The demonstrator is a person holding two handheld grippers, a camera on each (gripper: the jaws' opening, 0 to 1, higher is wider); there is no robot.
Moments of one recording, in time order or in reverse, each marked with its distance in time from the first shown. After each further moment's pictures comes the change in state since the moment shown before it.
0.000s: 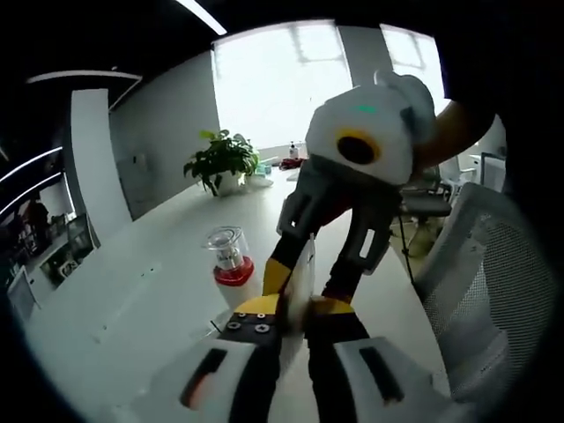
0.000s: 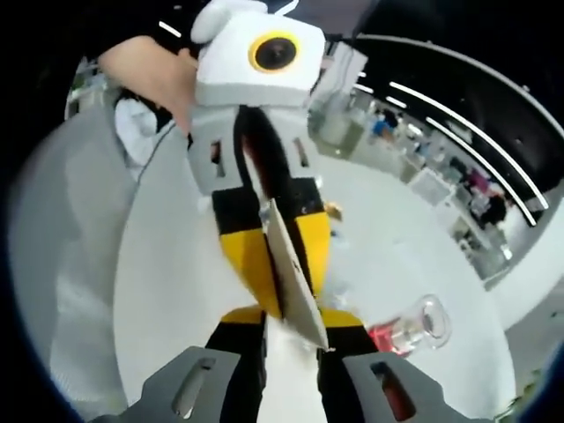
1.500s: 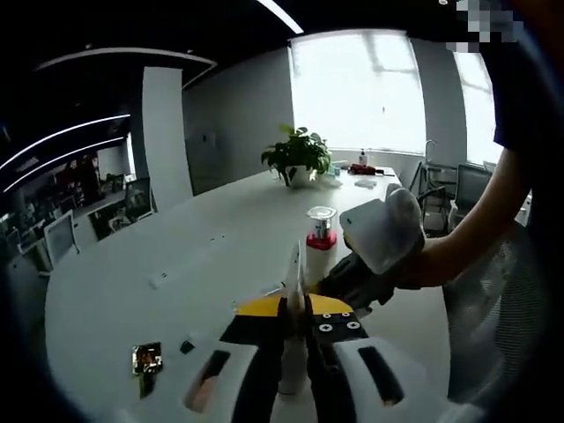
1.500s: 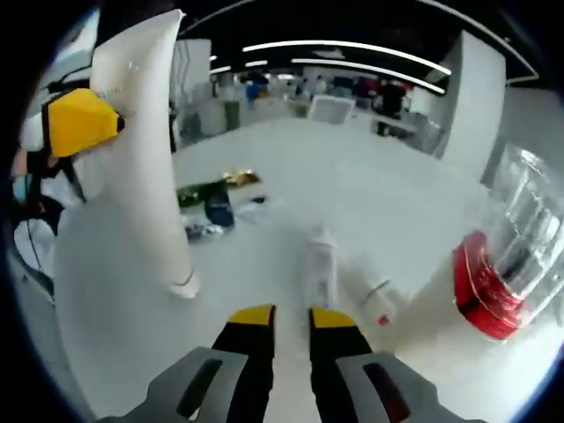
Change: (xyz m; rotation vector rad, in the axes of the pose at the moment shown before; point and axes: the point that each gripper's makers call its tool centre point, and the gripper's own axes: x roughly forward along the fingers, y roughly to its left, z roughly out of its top) left arm -0.085 0.066 -0.030 -0.205 -0.005 0.303; right arm 0.098 -0.027 -0.035 0.581 0.106 -0.318
